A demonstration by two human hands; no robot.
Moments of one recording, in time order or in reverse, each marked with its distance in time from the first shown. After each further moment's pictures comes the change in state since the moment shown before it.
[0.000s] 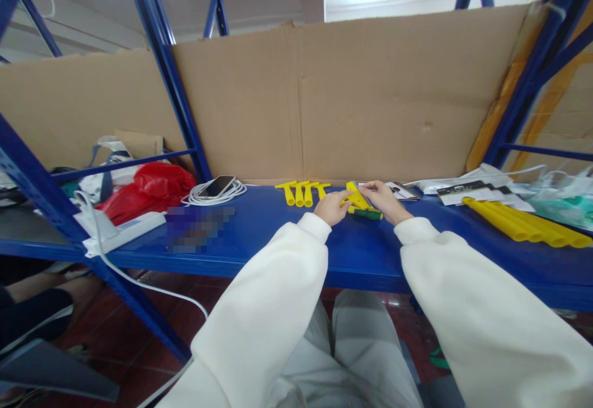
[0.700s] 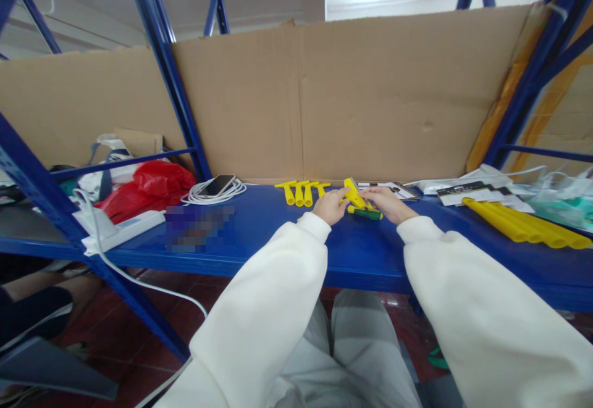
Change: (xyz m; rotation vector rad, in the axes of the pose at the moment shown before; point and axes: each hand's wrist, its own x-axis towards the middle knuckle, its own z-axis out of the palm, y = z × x) left_hand 0.000 -0.001 0.001 0.049 0.019 -0.028; right_hand -0.012 -0.022 -0.010 0.048 -0.225 0.200
